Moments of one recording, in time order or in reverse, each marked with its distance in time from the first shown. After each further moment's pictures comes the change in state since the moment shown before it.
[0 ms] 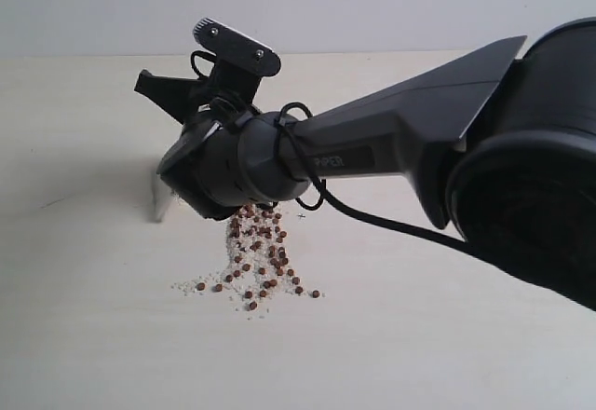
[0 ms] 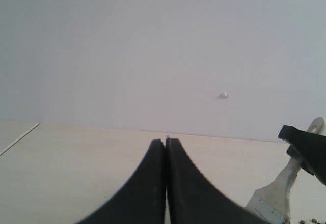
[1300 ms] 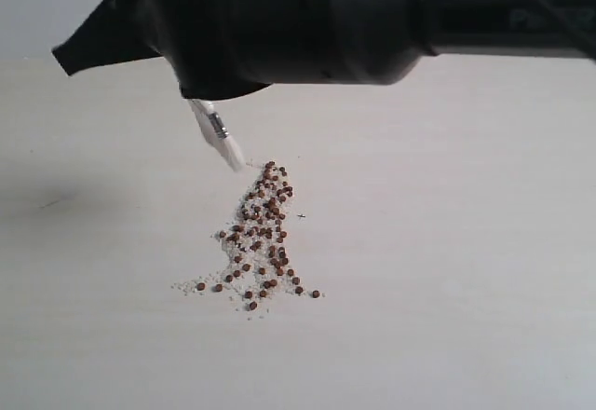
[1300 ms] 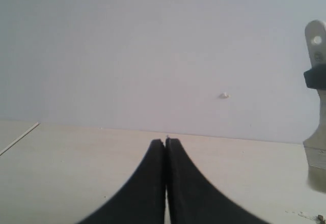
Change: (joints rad) left arm 0.000 0.000 0.000 0.000 0.006 0.000; right arm 0.021 -0.397 0.062 0.329 0.357 -1.354
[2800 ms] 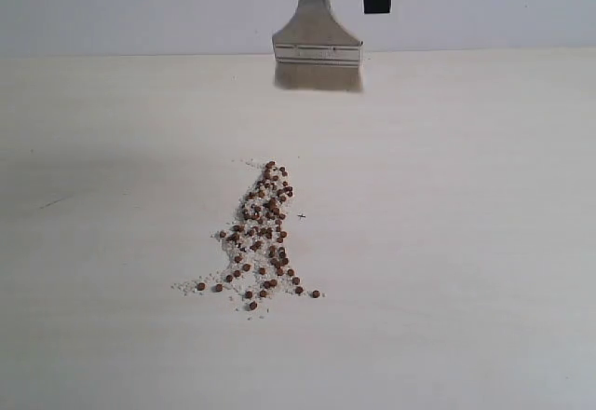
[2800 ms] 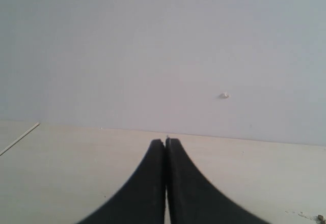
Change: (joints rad) left arm 0.000 0.000 0.000 0.000 -0.006 0.000; right arm -0.809 0.030 0.020 -0.111 1.617 -0.299
